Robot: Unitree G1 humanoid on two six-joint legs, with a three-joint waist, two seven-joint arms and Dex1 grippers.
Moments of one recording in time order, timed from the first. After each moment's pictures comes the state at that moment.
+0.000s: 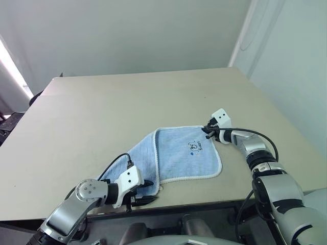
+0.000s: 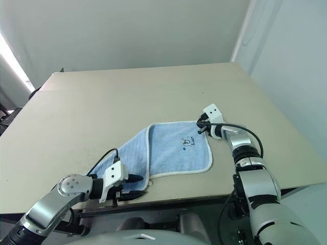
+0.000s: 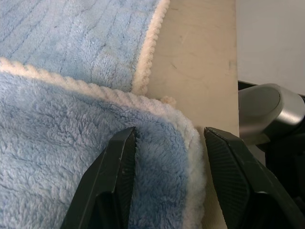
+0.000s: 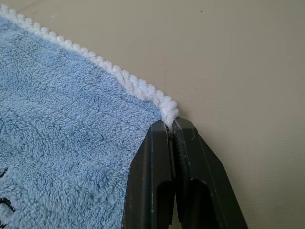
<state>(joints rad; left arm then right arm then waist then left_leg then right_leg) 0.11 0.71 -0.31 -0.40 -0.26 0.40 -0.91 -0.77 -0.42 0.04 1.05 -0.01 0.11 0.73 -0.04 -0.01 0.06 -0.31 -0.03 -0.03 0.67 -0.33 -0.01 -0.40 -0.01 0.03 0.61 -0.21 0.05</state>
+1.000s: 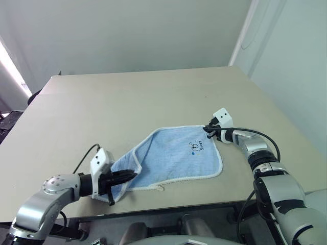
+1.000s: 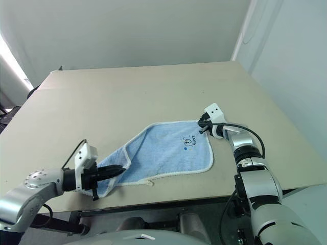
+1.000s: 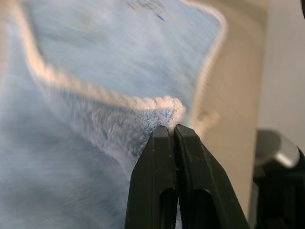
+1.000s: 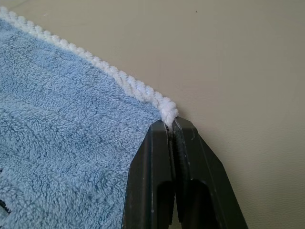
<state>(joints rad) 0.15 0.74 0.11 -0.39 -0.63 0.61 -0.92 -0.77 -0.43 0.04 1.04 -0.01 0.10 0.73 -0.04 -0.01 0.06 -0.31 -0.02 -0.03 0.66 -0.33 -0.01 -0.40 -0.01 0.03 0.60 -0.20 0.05</state>
